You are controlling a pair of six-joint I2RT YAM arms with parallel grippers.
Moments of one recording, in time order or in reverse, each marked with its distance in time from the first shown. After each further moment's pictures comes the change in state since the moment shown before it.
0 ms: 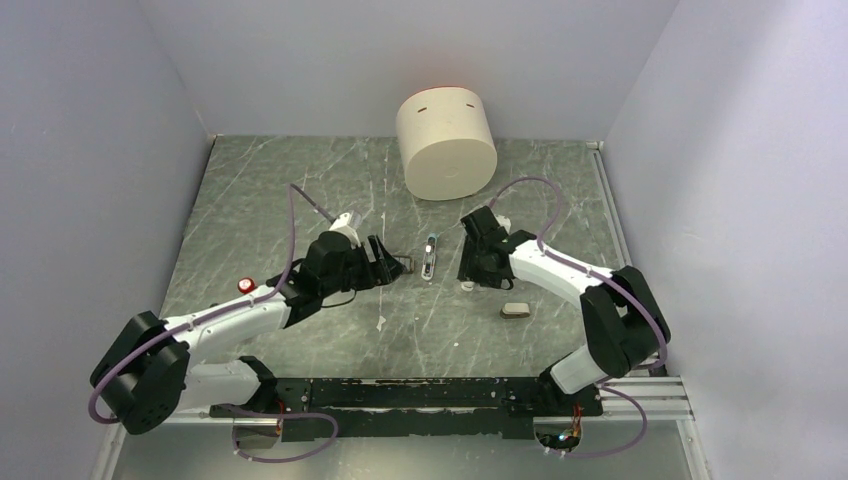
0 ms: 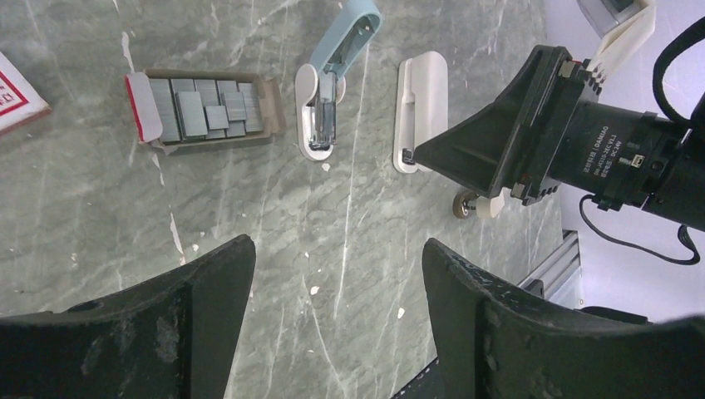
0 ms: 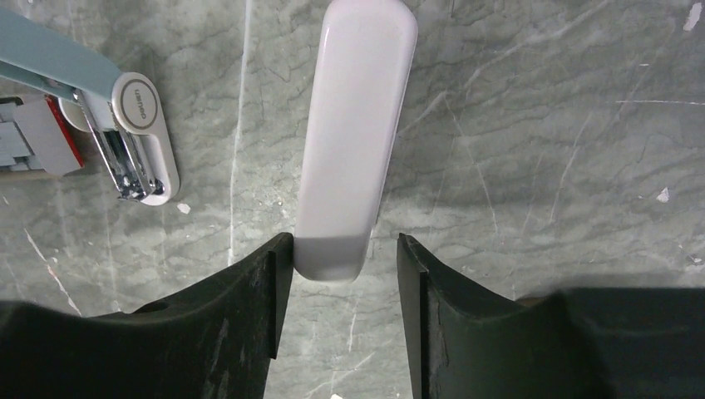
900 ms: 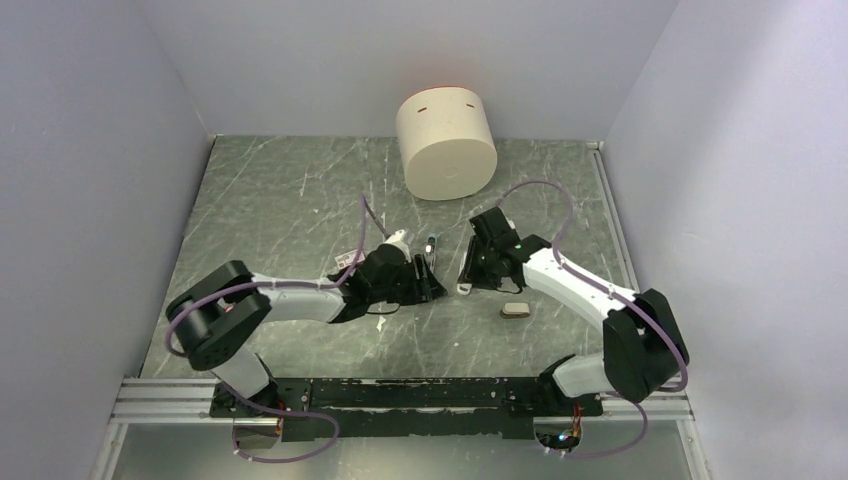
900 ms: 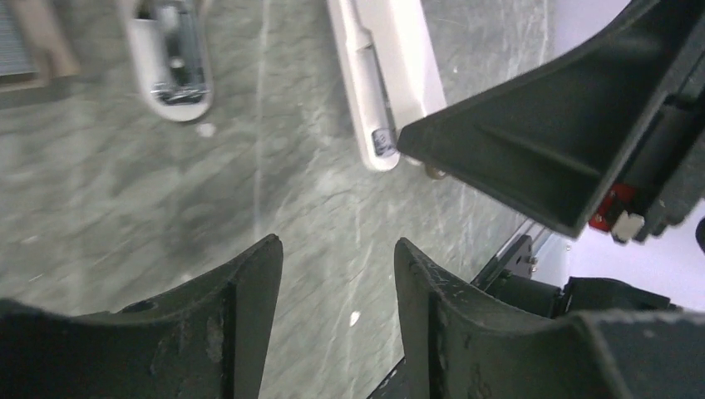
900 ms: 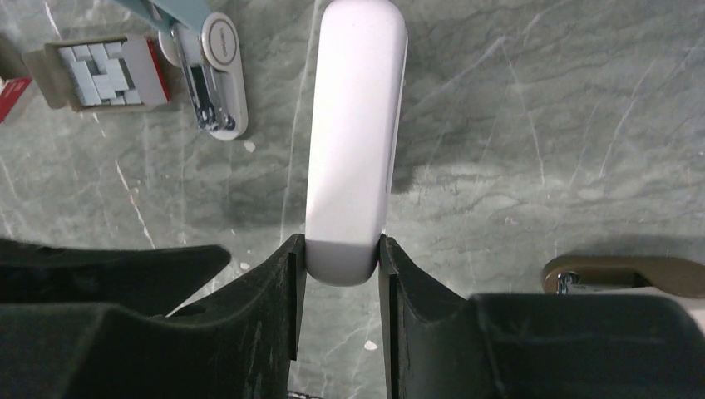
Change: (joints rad) left arm -0.201 0.373 0.113 0.191 0.021 -0.108; right arm 0.005 -0.116 -0.015 -0.027 -0.106 0.035
